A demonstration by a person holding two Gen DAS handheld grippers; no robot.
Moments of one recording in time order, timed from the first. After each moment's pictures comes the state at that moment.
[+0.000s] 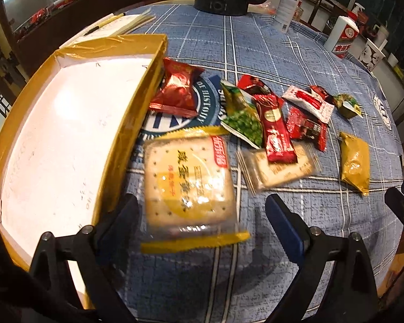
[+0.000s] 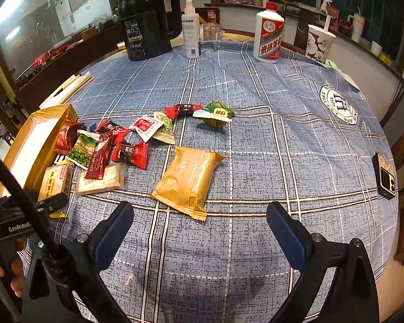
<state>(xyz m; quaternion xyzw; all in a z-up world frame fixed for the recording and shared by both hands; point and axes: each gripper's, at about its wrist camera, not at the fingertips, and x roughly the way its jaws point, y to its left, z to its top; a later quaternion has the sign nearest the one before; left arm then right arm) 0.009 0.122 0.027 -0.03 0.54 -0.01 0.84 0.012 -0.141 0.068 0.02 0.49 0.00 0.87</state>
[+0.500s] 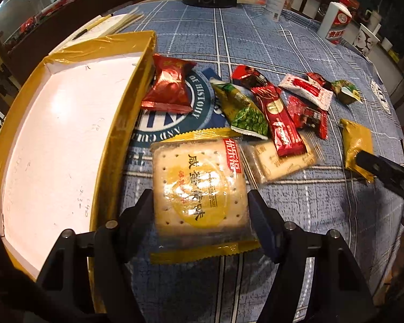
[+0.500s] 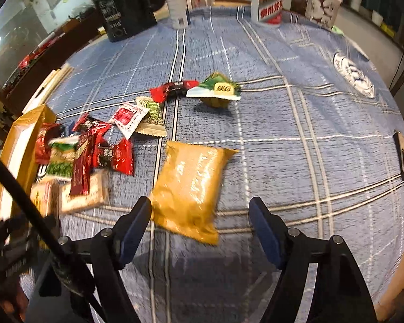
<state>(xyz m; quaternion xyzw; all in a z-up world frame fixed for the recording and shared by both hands) 0.010 0.120 0.023 -0.01 0.55 -0.03 0.83 0.061 -0.138 0.028 0.07 0.56 -0.02 0.82</state>
